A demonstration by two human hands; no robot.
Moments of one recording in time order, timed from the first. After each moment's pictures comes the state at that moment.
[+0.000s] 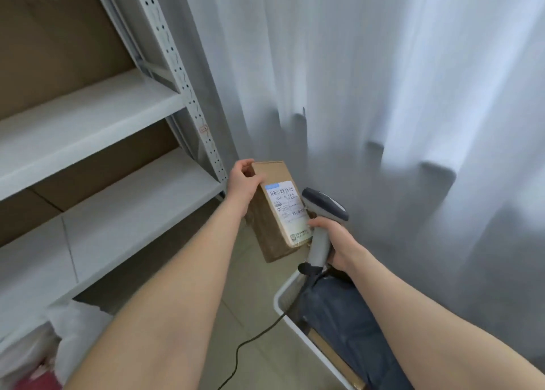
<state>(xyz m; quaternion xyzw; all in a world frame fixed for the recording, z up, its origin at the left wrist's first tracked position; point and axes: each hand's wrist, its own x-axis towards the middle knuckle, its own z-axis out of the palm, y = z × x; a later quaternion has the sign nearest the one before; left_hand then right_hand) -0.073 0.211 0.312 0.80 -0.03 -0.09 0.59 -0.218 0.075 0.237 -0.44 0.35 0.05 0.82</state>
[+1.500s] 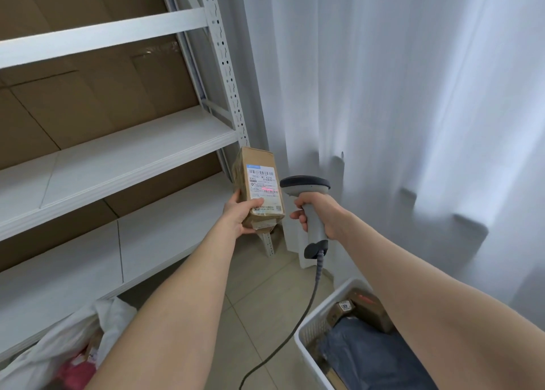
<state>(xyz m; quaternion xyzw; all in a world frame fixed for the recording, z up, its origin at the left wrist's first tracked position) -0.057 0.309 0.365 0.68 0.12 -0.18 0.70 -0.150 0.127 0.394 -0.59 0.21 0.12 0.77</state>
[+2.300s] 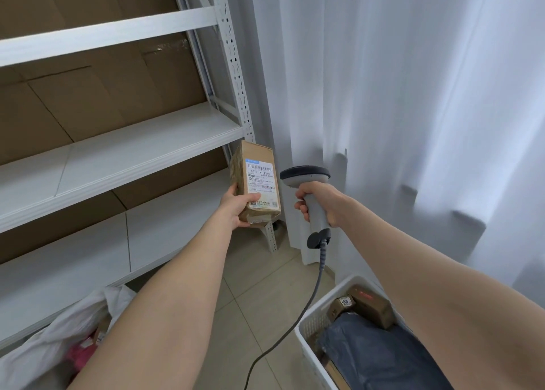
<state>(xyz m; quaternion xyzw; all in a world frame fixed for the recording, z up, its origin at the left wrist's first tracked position) -0.075 0.326 0.380 0.71 0.12 -0.17 0.68 -0.162 0.130 0.413 -0.61 0.20 0.14 0.75</state>
